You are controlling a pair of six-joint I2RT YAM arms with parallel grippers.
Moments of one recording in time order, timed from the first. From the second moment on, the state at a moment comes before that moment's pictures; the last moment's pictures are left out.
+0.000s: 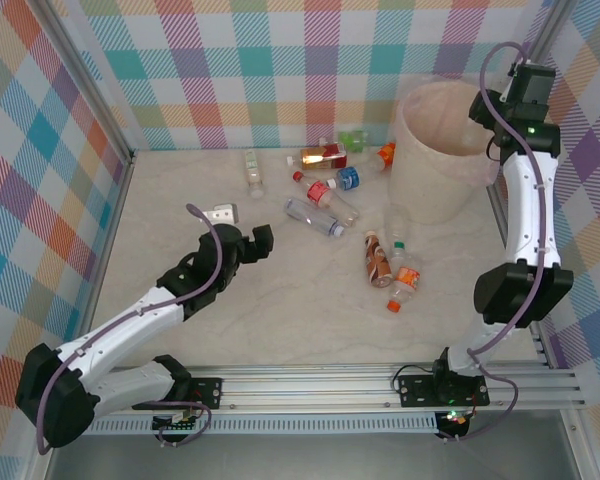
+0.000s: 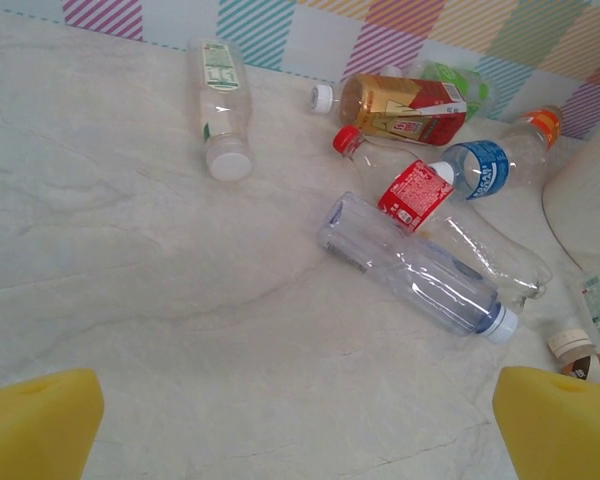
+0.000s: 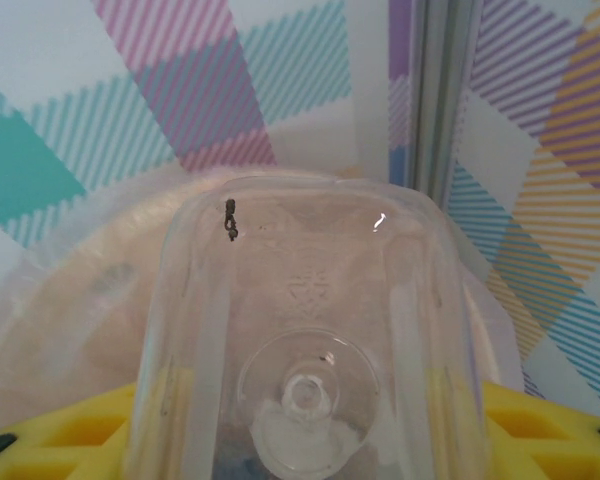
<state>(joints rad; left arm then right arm) -0.65 1.06 0.74 -0.18 -0.43 -0.54 -0.15 1.76 2.05 -0.75 0.07 0.20</state>
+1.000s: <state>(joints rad) -0.61 1.09 0.72 -0.18 -0.41 -0.60 -0.16 2.04 2.38 -1.05 0.06 0.20</state>
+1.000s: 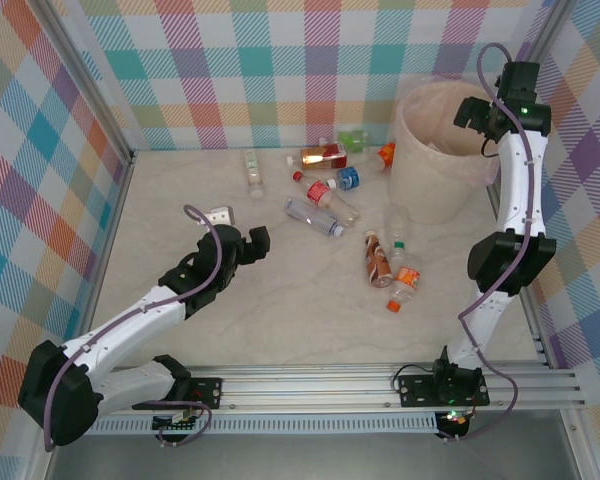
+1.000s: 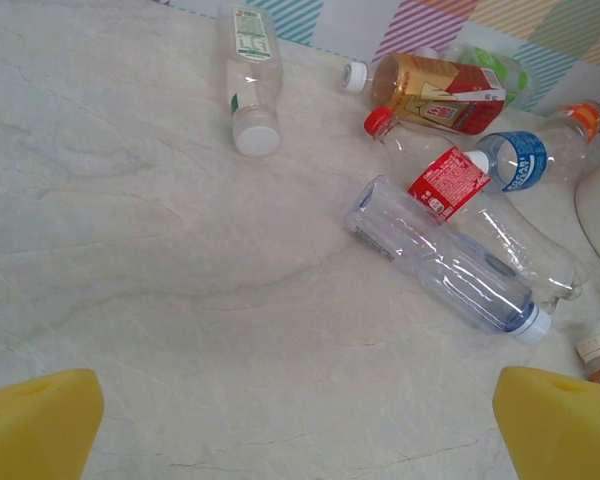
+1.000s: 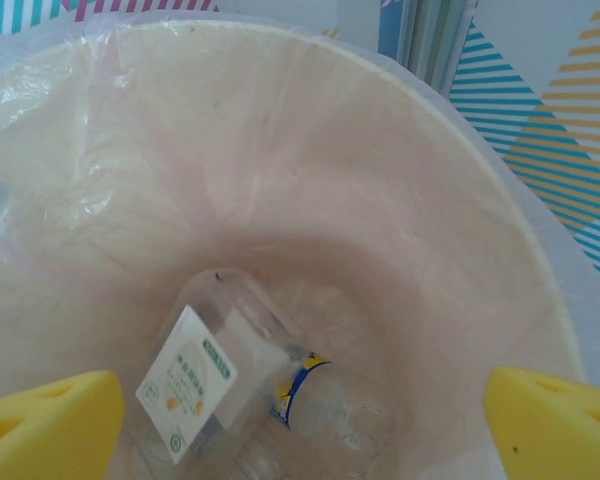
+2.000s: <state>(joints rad) -0.58 1.17 0.72 -0.11 -0.28 -0.70 -0.11 1.51 1.82 -0.83 -0.42 0.32</state>
